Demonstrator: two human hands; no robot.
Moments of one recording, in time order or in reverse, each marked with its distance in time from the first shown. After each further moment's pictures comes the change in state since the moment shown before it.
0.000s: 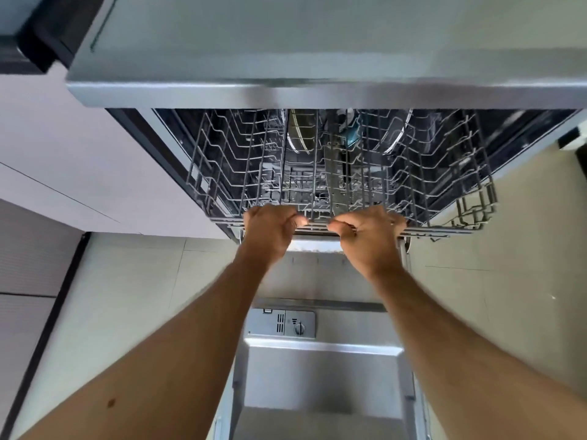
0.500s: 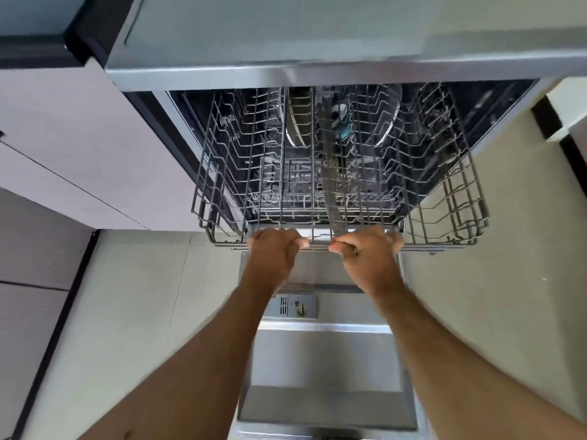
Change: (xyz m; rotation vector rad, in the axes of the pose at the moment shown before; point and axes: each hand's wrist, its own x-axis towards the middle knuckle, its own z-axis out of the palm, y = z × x) left_hand -0.090 0.014 0.008 -0.002 -0.048 -0.018; right_hand -0.086 -0.006 -0.023 0.064 -0.100 0.096
